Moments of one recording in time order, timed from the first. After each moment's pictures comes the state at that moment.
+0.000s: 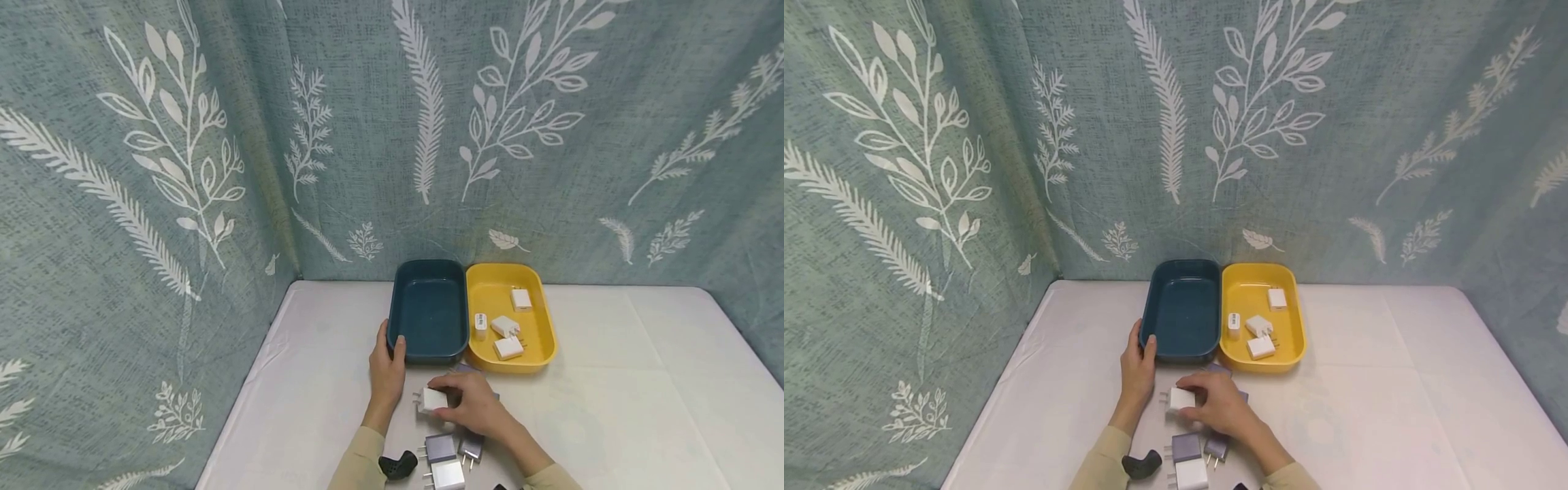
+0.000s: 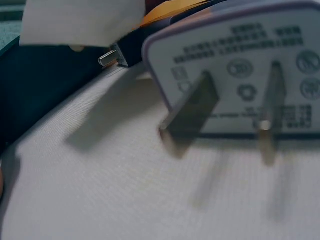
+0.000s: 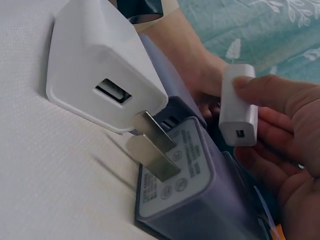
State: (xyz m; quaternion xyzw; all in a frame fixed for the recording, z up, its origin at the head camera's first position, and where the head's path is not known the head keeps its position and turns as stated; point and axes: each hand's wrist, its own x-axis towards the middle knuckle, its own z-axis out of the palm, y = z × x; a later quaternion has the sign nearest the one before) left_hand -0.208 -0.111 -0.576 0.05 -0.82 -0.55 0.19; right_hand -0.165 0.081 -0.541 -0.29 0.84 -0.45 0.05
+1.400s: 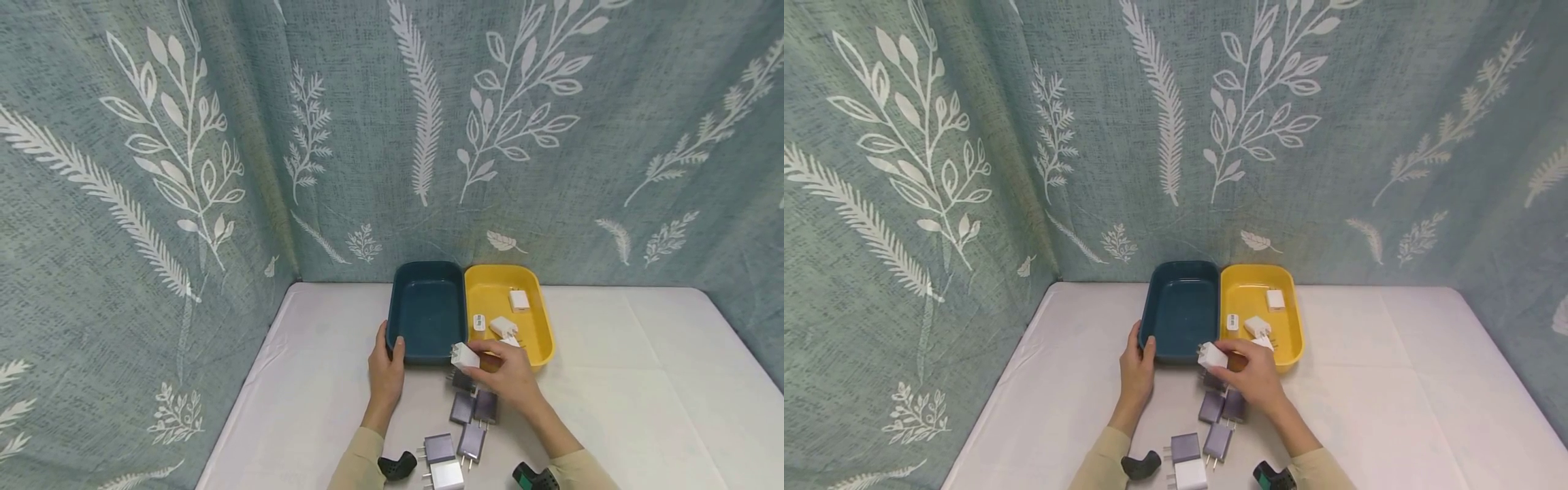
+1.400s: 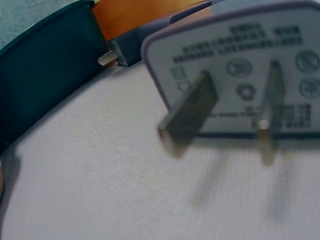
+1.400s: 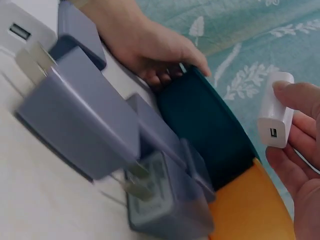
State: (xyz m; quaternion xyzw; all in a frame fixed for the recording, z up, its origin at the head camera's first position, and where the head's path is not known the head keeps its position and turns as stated) left_hand -0.206 -0.111 -0.573 0.04 -0.81 -0.55 0.18; right_hand -0.186 0.125 -0.519 -0.19 0.79 -0.57 -0.07
